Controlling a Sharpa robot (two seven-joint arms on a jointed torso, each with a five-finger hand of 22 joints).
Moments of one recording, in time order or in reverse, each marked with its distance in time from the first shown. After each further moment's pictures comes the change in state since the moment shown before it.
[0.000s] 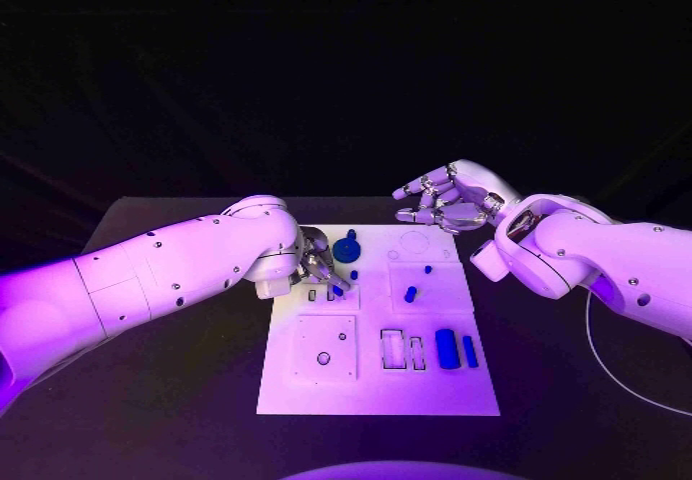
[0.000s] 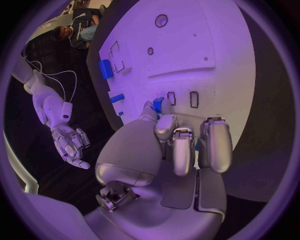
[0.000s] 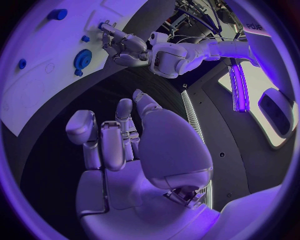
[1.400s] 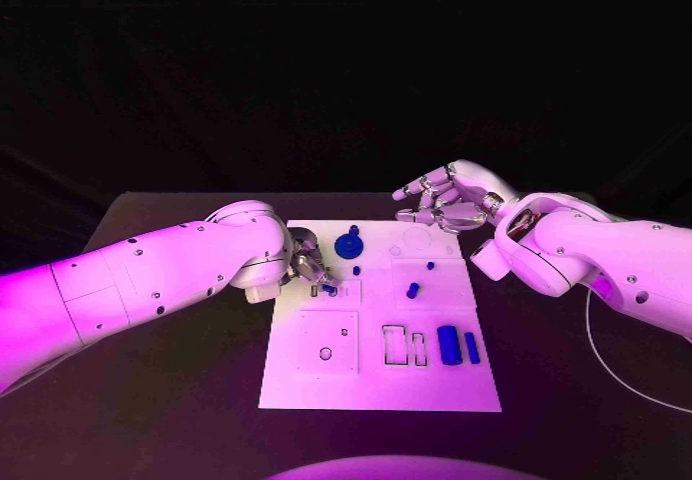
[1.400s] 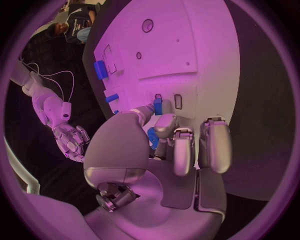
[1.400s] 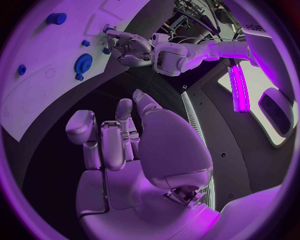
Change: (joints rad) left arm -0.015 -0.074 -0.010 0.072 -0.033 -0.064 -0.003; left_hand -0.192 -0.220 0.573 0.044 0.015 -0.003 0.010 0.028 0.097 0.013 0.009 -0.007 0.000 0.000 0.007 0.000 0.000 0.000 0.000 0.000 0.008 0.000; right arm -0.003 0.011 -0.006 -0.014 0.000 0.023 -0.001; right_hand 0.000 0.000 0.000 0.000 0.004 0.000 0.000 0.000 0.000 0.000 0.000 0.004 -0.001 0.000 0.000 -0.004 -0.002 0.000 0.000 0.000 0.000 -0.003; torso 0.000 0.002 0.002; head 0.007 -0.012
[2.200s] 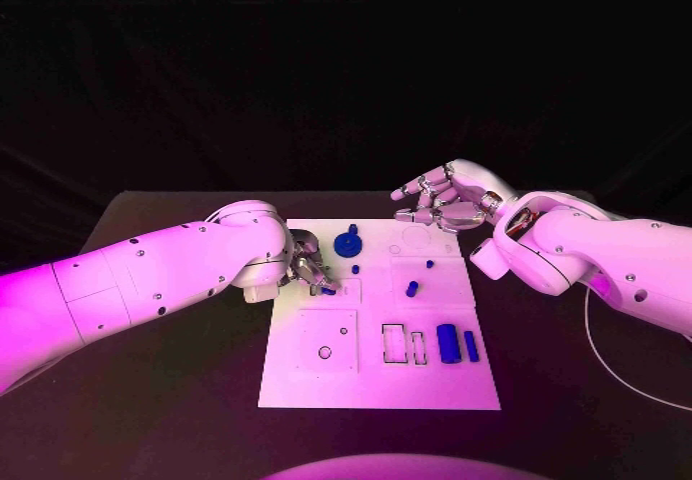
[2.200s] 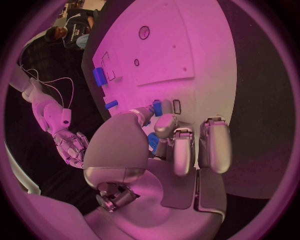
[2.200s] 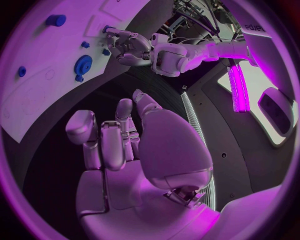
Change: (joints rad) left arm 0.000 0.006 -0.004 -0.001 -0.024 0.050 0.001; left_hand -0.009 -0.008 0.008 -0.008 0.000 -0.002 0.002 0.001 0.003 0.000 0.000 0.000 -0.001 0.000 0.000 0.000 0.000 0.000 0.000 0.000 0.003 0.001; right arm 0.000 0.000 0.000 0.001 0.000 0.008 0.001; right_hand 0.000 0.000 0.000 0.000 0.004 0.000 0.000 0.000 0.000 0.000 0.000 0.000 0.000 0.000 0.000 0.000 -0.001 0.000 0.000 0.000 0.000 -0.001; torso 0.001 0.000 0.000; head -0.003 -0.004
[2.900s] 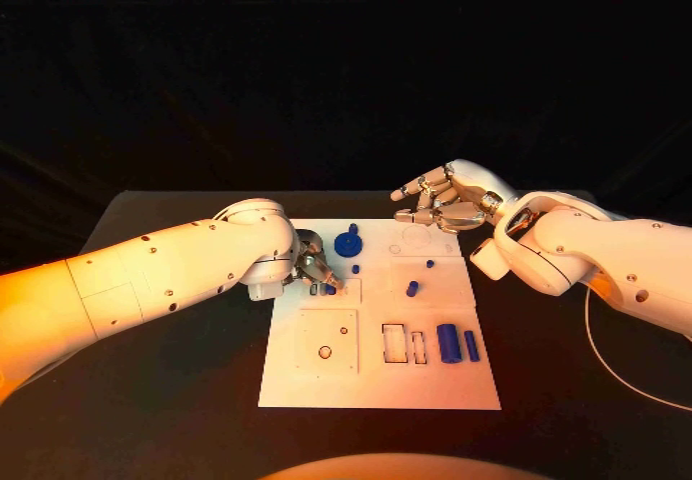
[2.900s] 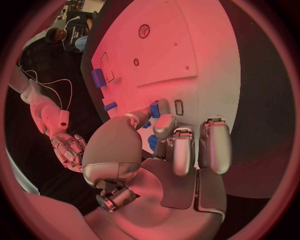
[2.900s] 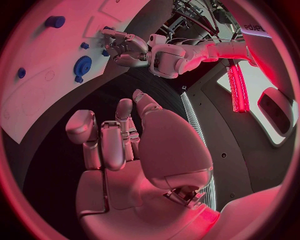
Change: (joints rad) left arm 0.001 0.034 -0.002 -0.037 -0.006 0.029 -0.002; left_hand -0.193 0.015 0.063 -0.061 0.000 0.040 -0.021 0.012 0.003 0.015 -0.008 0.004 0.006 0.000 0.000 0.000 0.001 -0.005 0.000 0.000 0.012 0.000; right arm 0.000 -0.002 0.000 0.004 -0.001 0.004 0.000; right_hand 0.000 0.000 0.000 0.000 0.000 0.000 0.000 0.000 0.000 0.000 0.000 0.000 -0.002 0.000 0.000 -0.004 -0.002 0.000 0.000 0.000 -0.005 -0.005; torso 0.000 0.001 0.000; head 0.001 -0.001
